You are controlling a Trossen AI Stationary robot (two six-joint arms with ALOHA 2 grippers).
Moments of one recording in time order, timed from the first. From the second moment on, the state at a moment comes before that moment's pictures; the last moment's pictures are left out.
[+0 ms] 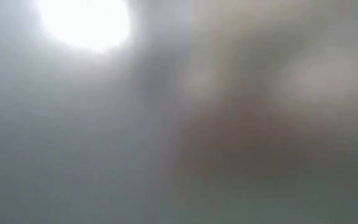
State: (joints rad) left arm -0.22 1.93 1.44 -0.73 -0.47 -0.88; right arm -0.01 1.64 0.74 0.14 0.05 -0.25
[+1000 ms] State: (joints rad) left arm -0.19 1.94 1.20 -0.56 -0.39 -0.92; right arm -0.01 1.64 0.74 0.13 0.42 -0.26
